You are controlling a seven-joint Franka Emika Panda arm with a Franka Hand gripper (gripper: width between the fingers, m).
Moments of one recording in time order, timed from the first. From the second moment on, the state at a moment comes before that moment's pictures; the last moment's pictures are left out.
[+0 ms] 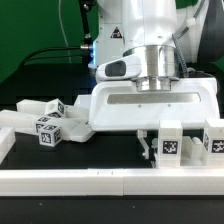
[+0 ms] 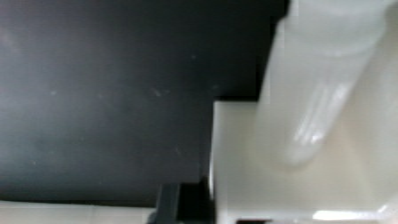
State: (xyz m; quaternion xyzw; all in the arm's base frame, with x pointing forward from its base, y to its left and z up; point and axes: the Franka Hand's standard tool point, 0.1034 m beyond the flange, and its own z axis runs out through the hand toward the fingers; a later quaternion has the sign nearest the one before) arm 0.614 0.026 0.021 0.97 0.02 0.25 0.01
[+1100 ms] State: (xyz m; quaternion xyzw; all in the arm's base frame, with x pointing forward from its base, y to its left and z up) arm 0.584 0.025 0.109 0.99 0.02 -0.14 -0.06
